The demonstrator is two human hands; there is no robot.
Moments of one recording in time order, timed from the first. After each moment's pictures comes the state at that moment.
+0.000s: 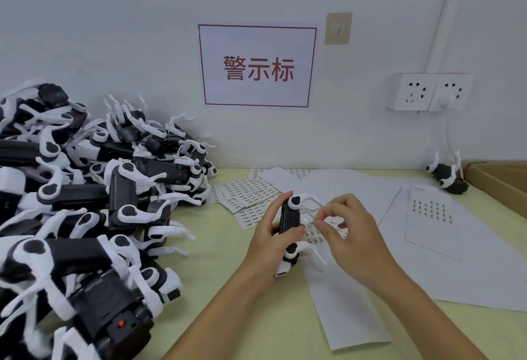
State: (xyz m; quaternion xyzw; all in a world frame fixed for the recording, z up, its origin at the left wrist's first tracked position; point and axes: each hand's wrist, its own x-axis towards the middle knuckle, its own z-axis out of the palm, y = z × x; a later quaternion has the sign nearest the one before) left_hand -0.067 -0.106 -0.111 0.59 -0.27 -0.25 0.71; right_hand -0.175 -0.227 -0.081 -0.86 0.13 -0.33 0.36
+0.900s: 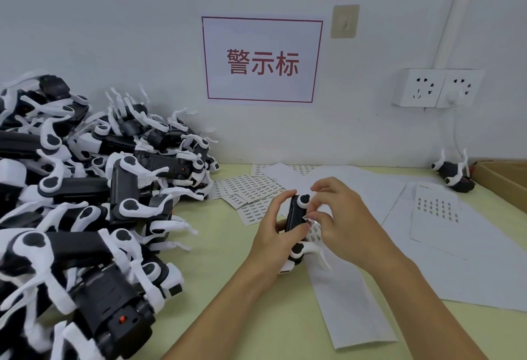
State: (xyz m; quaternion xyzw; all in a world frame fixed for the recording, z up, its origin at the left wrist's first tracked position) left_hand -0.066 -0.107 -0.114 0.61 -0.29 -0.23 0.70; right_hand -0.157 -0.224 -0.059 -0.93 0.11 -0.25 0.25
